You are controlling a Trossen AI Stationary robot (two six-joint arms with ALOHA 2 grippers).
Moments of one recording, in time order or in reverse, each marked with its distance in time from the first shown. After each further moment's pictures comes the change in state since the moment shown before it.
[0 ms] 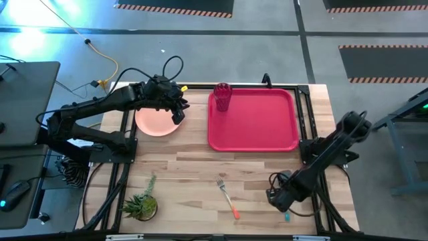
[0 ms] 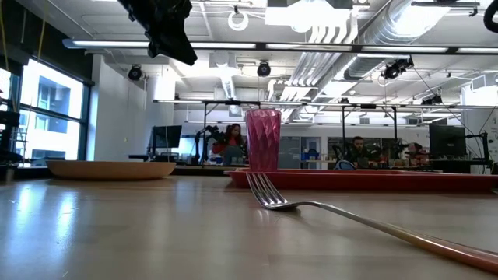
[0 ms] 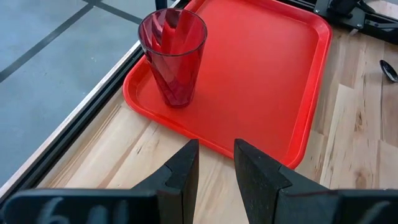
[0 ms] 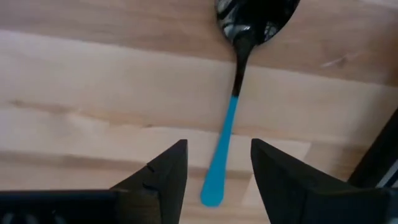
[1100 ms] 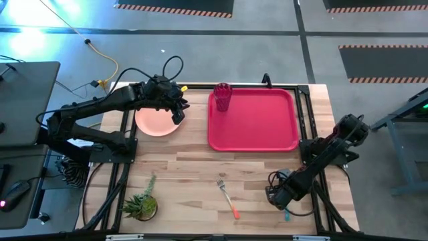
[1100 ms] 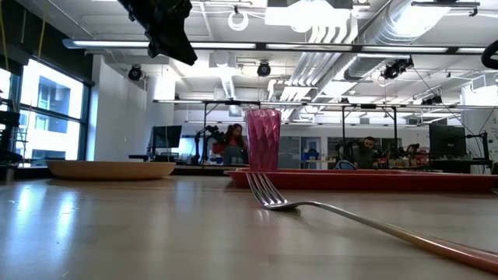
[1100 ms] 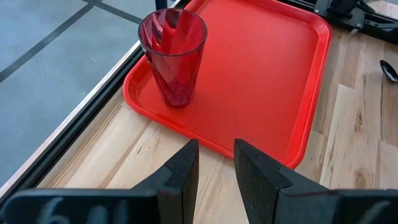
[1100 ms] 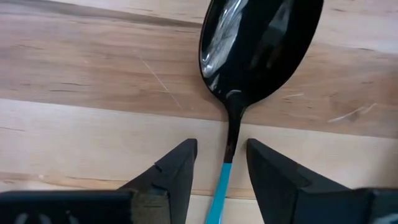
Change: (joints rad) left arm 0.000 0.000 0.000 0.000 0.000 0.000; right arm -0.001 0.077 -0.113 0.120 0.049 0.000
